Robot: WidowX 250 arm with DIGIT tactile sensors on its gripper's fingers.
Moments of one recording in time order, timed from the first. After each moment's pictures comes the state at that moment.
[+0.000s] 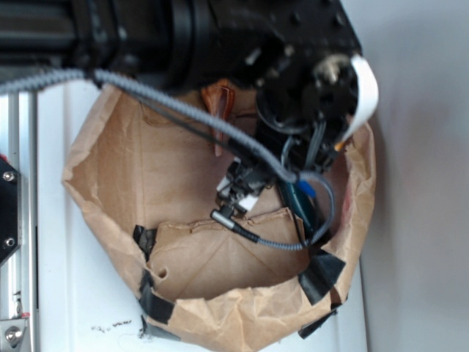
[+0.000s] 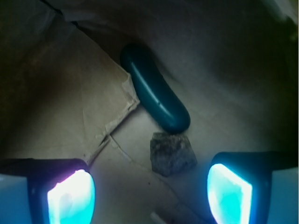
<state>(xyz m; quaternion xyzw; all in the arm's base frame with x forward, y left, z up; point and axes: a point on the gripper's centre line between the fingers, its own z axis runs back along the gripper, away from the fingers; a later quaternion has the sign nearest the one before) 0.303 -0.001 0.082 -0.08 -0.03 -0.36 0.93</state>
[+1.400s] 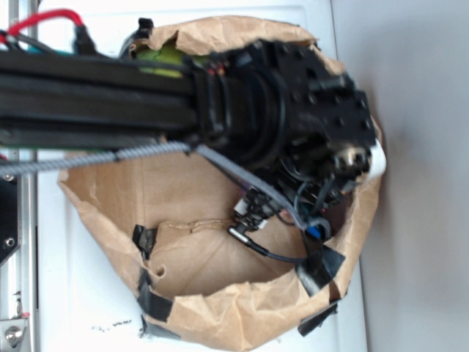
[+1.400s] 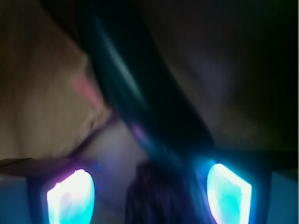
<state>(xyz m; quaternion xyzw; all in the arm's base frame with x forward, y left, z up) 0.311 0.003 0.032 -0.05 0.01 -0.36 0.93</state>
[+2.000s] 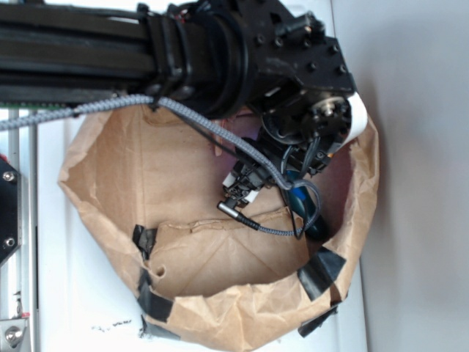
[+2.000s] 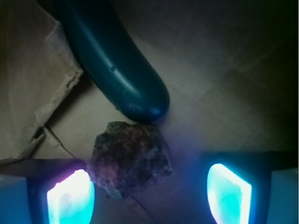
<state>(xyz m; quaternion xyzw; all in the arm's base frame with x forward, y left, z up) 0.309 0.017 0.036 -0.04 0.00 -0.34 0.94</state>
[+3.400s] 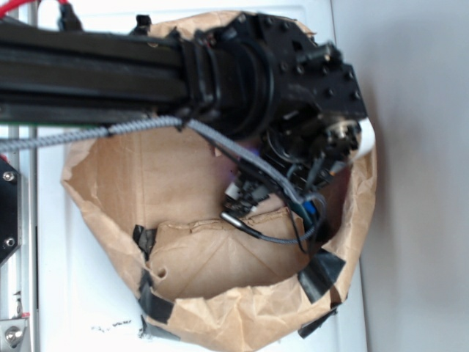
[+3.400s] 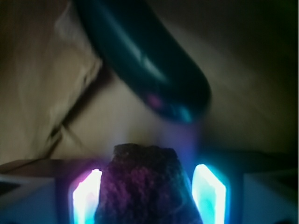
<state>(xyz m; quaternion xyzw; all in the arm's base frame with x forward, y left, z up) 0.297 0.017 0.045 -0.05 0.04 -0.33 0.94</state>
